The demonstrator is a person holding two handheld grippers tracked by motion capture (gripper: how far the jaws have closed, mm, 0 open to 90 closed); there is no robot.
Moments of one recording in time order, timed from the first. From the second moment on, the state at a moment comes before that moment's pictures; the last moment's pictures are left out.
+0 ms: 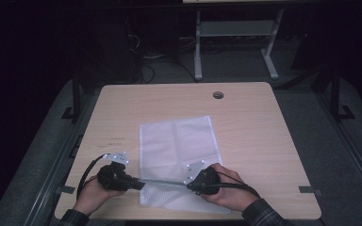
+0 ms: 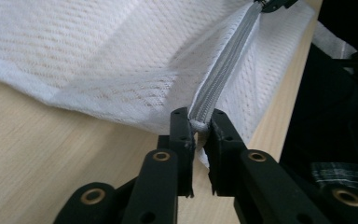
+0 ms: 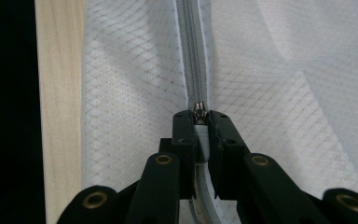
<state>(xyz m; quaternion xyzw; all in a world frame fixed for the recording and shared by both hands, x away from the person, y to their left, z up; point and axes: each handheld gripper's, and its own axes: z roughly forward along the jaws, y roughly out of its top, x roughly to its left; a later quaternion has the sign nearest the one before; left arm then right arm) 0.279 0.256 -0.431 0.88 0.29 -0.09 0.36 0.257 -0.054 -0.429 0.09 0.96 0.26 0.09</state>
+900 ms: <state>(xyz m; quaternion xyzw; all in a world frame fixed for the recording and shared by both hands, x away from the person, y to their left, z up) 0.284 0.272 -0.428 0.87 0.33 -0.07 0.35 0.262 -0.093 -0.423 0.12 0.96 0.25 0.08</state>
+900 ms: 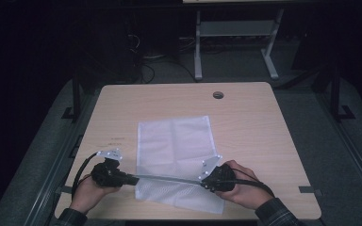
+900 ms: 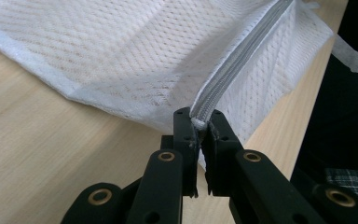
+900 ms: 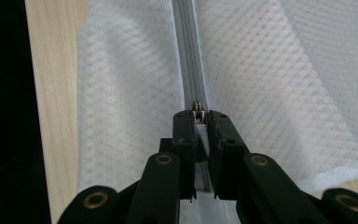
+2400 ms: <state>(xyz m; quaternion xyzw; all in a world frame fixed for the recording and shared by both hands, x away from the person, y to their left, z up) 0.281 0.275 -0.426 0.87 0.32 0.01 0.37 0.286 -0.170 -0.428 0.24 0.90 0.35 0.09</state>
